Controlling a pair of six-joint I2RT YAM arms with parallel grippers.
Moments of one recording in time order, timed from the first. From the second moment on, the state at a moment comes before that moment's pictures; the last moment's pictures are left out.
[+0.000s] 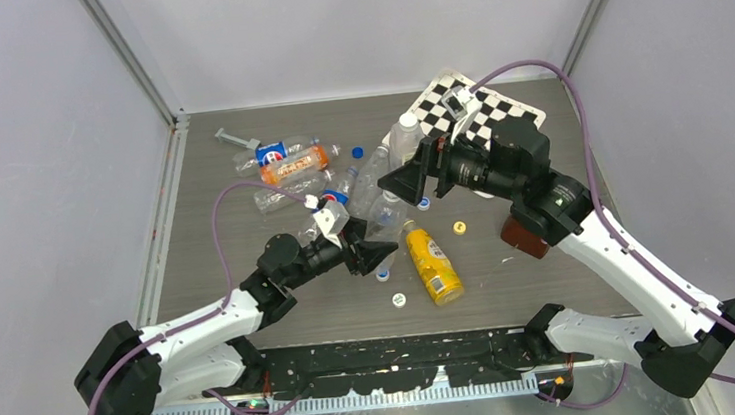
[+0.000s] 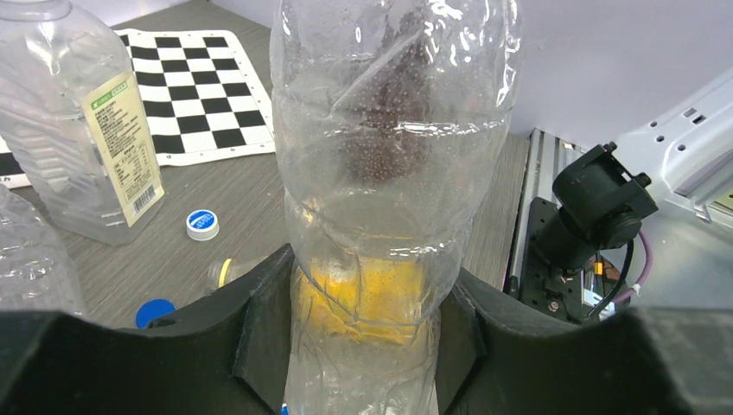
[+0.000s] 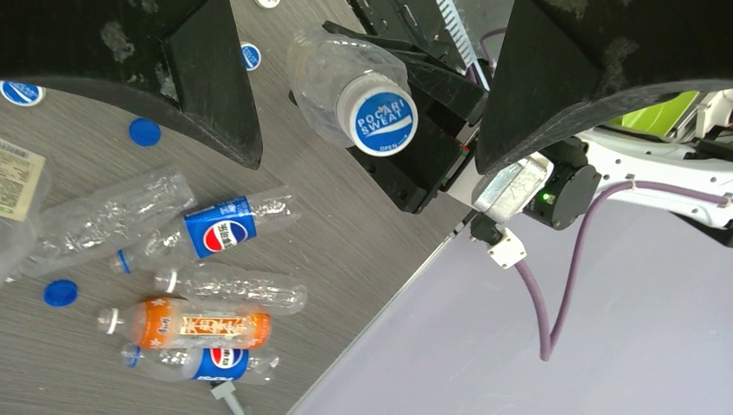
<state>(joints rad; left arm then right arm) -0.86 1.05 0.42 0.72 0.30 -0.23 0.65 1.05 1.21 -0.30 -0.31 0.48</state>
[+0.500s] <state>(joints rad) -0.86 1.06 0.45 0.74 0.32 -0.27 0.65 1.08 1.21 -0.19 -0.47 0.49</state>
